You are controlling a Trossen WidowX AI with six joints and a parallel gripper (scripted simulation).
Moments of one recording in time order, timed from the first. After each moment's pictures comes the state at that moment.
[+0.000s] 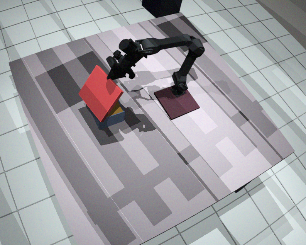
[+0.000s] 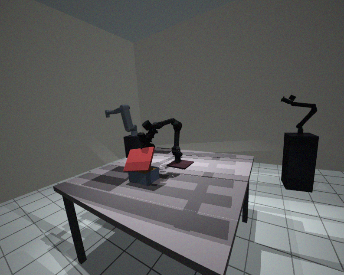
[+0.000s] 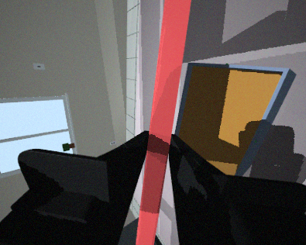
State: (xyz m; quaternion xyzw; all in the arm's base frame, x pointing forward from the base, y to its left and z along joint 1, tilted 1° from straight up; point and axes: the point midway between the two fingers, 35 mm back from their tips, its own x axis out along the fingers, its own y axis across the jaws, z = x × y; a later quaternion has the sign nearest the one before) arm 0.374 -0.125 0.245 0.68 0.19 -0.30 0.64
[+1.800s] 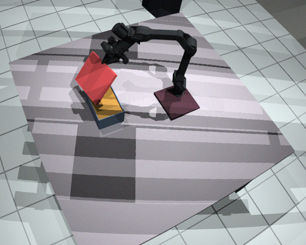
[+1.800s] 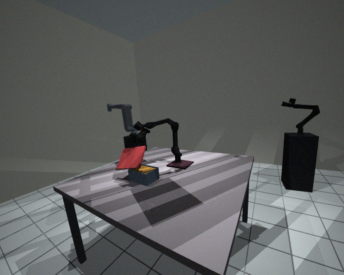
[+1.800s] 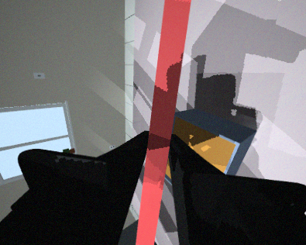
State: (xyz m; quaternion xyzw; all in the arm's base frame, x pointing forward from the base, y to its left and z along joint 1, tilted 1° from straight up) arm 0.344 -0.227 0.241 0.68 0.19 -0.31 0.64
